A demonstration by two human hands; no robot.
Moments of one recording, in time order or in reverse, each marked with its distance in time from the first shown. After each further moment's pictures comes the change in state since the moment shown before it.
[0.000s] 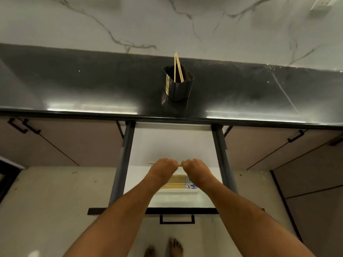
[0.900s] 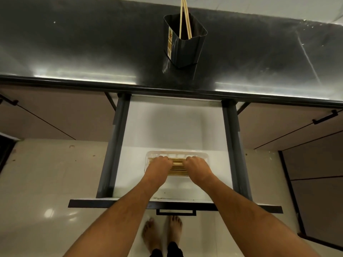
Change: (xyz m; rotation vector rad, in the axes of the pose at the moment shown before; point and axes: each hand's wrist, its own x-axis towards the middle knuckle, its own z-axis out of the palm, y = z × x) left_hand 0.010 -0.004 0.117 -0.085 -0.121 -0.181; right_hand 0.015 0.005 0.112 0.056 -0.177 -0.008
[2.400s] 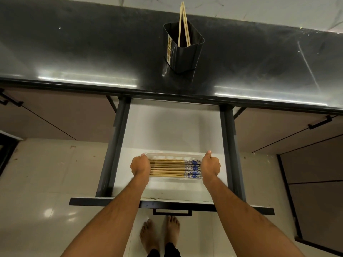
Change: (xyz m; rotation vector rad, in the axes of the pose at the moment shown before) left_hand 0.011 -0.031 0.000 -1.221 0.255 -1.172; right_hand 0.000 0.031 0.003 1.215 0.333 1.179
